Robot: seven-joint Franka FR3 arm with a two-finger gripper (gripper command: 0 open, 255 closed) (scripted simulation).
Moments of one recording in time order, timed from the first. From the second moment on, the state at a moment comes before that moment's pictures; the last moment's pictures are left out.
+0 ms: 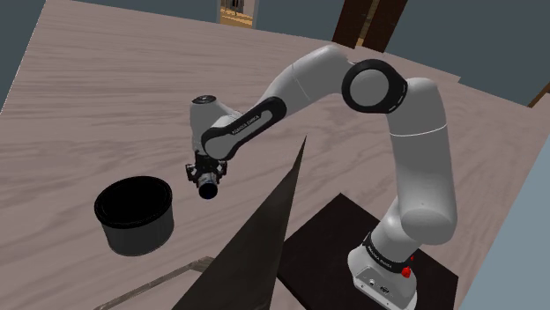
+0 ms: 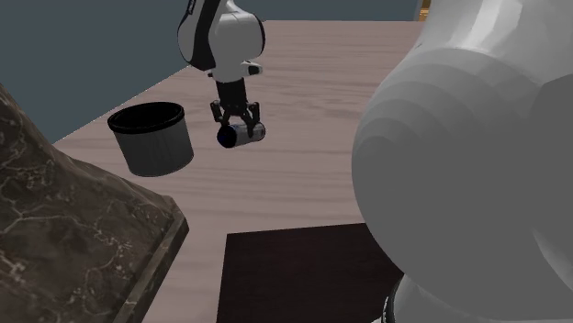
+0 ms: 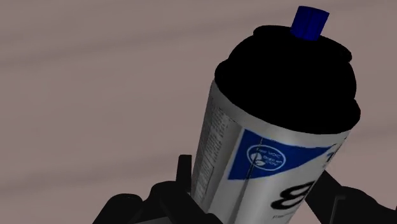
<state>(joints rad) 0.16 0.63 0.26 -1.80 -0.27 2.35 0.96</state>
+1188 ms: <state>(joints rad) 0.14 0.47 0.30 -1.78 -0.21 2.17 0.92</state>
